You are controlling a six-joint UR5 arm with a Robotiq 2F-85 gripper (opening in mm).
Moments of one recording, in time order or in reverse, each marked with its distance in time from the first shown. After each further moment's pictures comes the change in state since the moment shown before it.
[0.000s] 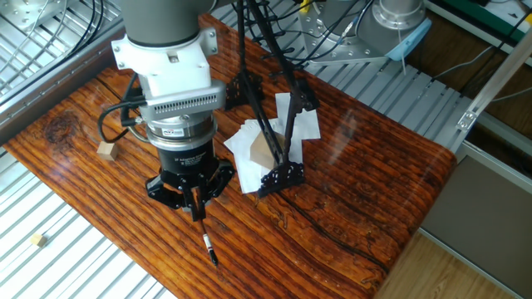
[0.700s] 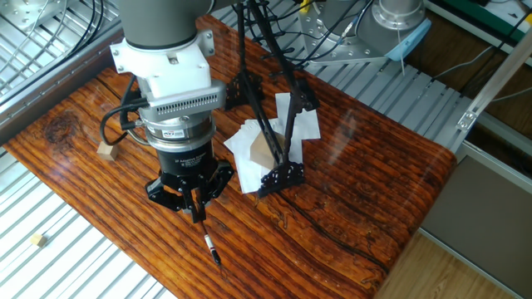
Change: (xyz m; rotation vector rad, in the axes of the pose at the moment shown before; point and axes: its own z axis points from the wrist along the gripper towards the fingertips) arm 0.000 0.000 0.002 -0.004 -0.007 -0.024
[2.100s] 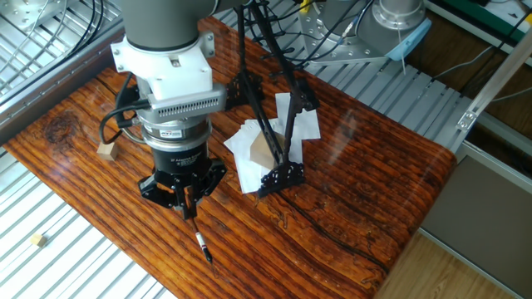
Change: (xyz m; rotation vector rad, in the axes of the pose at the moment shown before) arm 0.011 -0.014 0.000 0.051 0.041 -0.028
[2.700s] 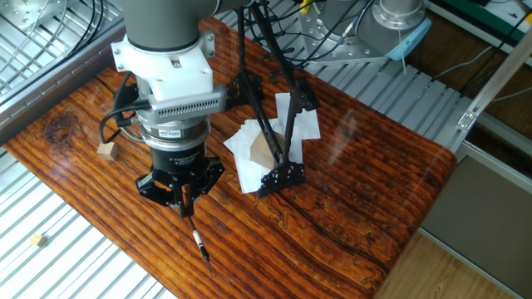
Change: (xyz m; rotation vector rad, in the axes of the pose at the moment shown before) arm 0.006 0.002 -0.001 -0.009 0.024 0.011
